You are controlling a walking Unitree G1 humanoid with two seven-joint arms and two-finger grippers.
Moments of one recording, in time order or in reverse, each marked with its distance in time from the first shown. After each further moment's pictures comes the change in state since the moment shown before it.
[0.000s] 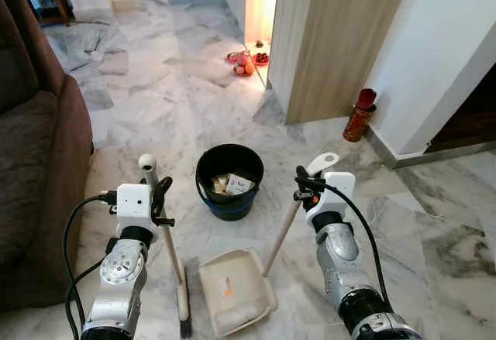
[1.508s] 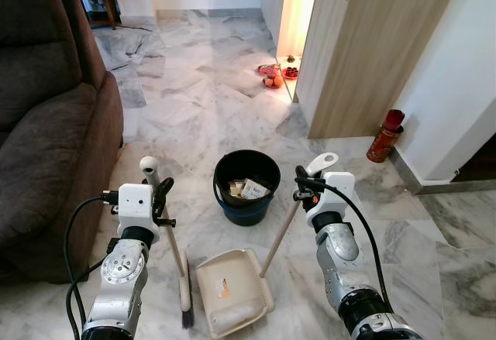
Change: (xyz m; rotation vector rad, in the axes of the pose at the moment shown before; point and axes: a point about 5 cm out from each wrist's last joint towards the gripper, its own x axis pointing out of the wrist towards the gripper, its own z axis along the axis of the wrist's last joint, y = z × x) left arm 0.001 -0.003 0.000 -0.002 0.009 -0.014; right arm -0.001 0.000 0.000 0.000 0.001 0.009
